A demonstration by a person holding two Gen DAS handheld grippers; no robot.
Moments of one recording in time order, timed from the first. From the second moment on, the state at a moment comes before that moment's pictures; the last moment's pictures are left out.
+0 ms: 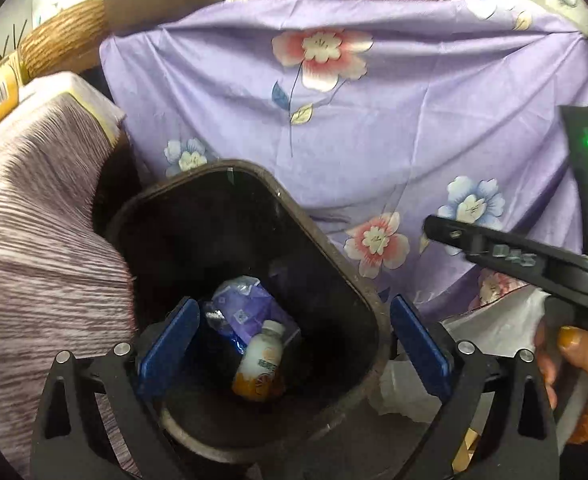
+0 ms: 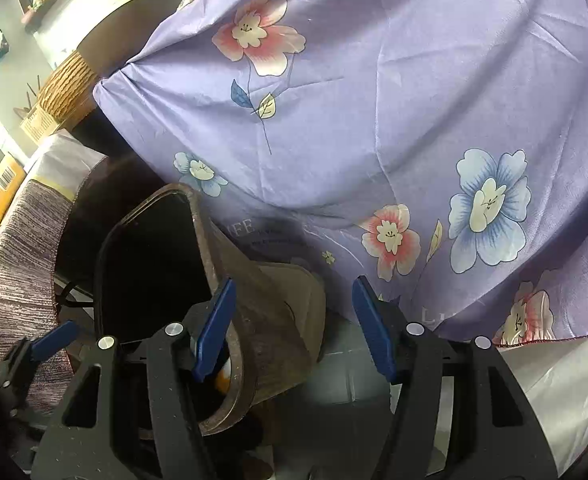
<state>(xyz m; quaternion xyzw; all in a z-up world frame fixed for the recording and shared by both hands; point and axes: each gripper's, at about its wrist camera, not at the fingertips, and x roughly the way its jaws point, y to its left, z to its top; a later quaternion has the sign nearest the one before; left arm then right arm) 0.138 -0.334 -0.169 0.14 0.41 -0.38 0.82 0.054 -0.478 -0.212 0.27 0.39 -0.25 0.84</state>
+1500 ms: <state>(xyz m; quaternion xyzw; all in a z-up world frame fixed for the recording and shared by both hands) 0.151 0.072 -0.042 -0.02 0.36 -0.07 0.93 0.291 -0.125 -0.073 0.18 0.41 0.19 0.87</state>
